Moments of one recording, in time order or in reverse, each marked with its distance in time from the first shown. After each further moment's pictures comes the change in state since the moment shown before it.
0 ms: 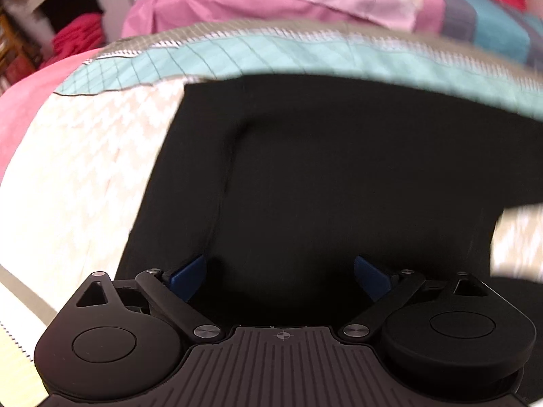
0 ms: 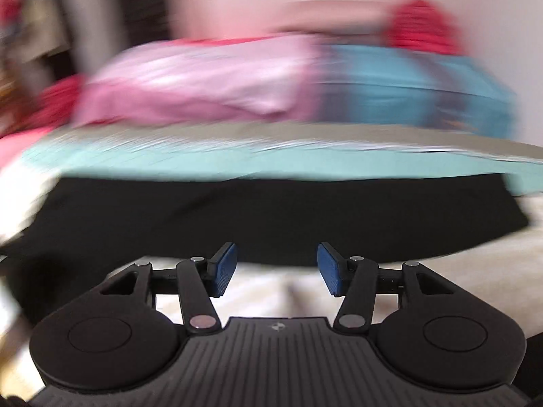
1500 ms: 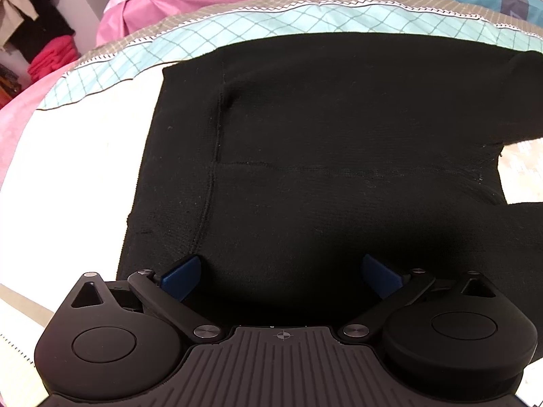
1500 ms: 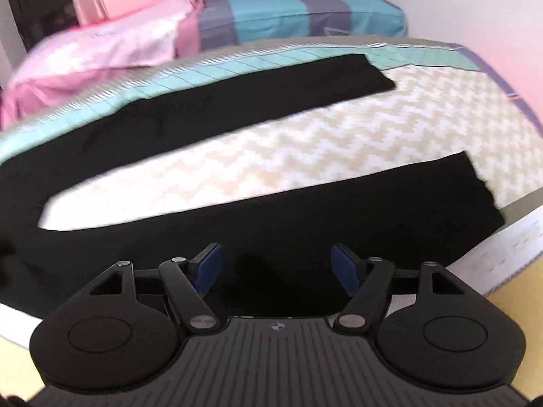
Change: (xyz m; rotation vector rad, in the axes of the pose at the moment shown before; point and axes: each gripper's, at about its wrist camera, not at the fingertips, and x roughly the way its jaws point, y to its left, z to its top) left arm 0.009 0.005 -0.012 0.128 0.034 -0.006; right arm -0.067 -0.084 -0.093 0.278 0.165 -0.379
